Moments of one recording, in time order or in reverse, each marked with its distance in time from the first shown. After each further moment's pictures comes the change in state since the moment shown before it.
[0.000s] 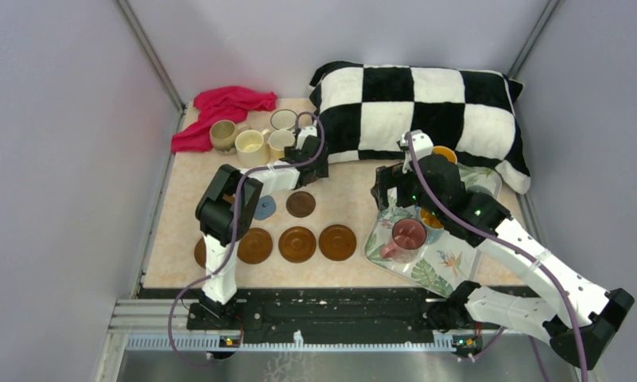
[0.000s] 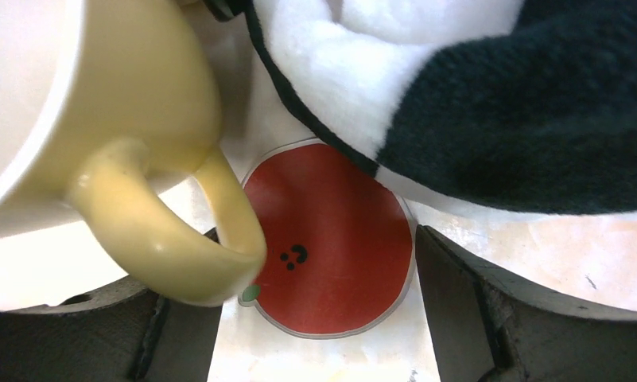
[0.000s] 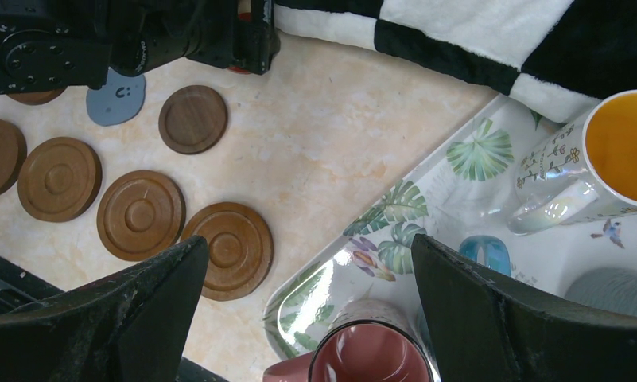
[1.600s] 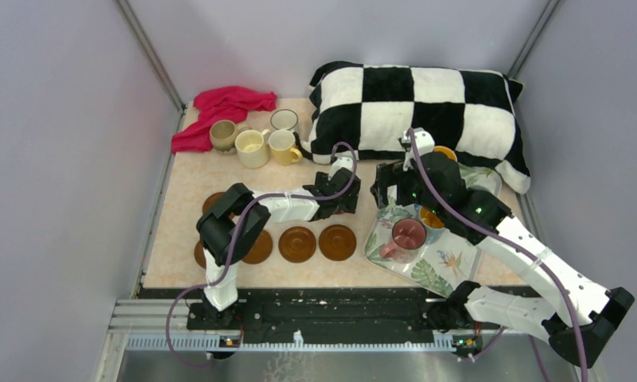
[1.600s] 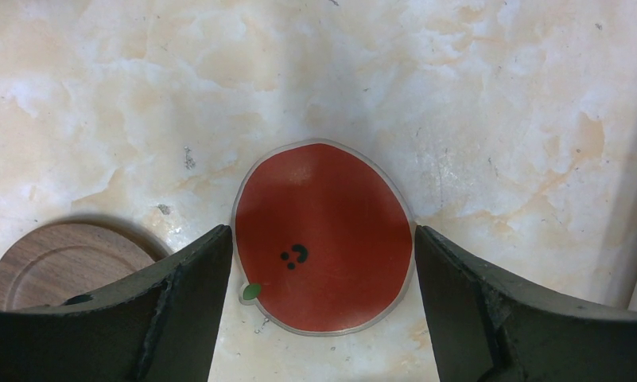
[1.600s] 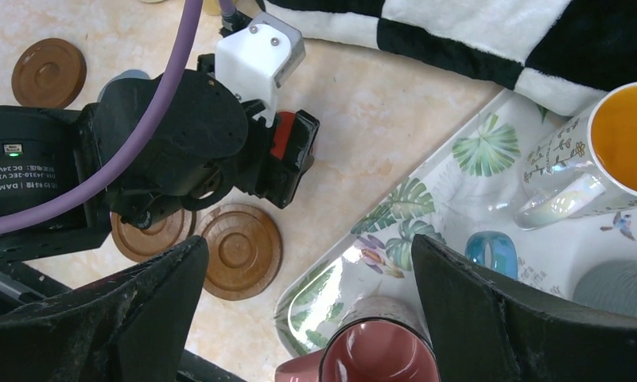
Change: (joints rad) left arm -0.298 -0.122 -0.159 -0.015 0.025 -0.030; right arm 0.000 0.013 0.033 -0.028 -0.001 0.039
